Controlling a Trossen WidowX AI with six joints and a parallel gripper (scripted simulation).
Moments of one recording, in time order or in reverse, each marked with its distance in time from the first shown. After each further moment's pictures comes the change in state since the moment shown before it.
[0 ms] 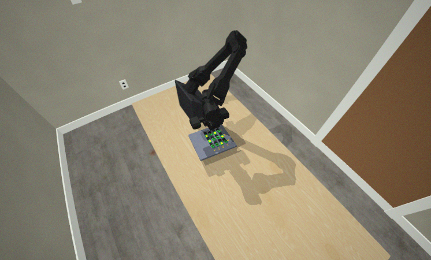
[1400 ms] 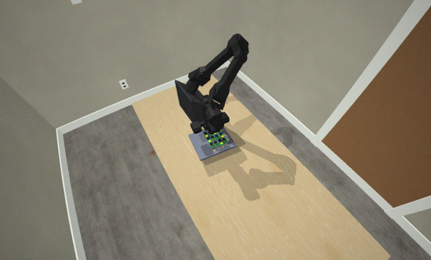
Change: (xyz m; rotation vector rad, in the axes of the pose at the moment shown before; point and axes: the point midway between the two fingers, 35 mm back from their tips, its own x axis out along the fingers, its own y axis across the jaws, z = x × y) arm 0.026 -0.001 0.003 -0.002 -0.007 -0.002
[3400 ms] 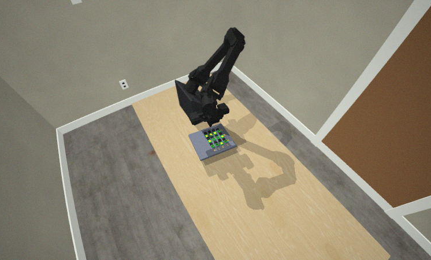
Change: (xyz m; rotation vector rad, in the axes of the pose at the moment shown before) arm -0.055 0.000 -0.002 0.010 -0.025 0.000
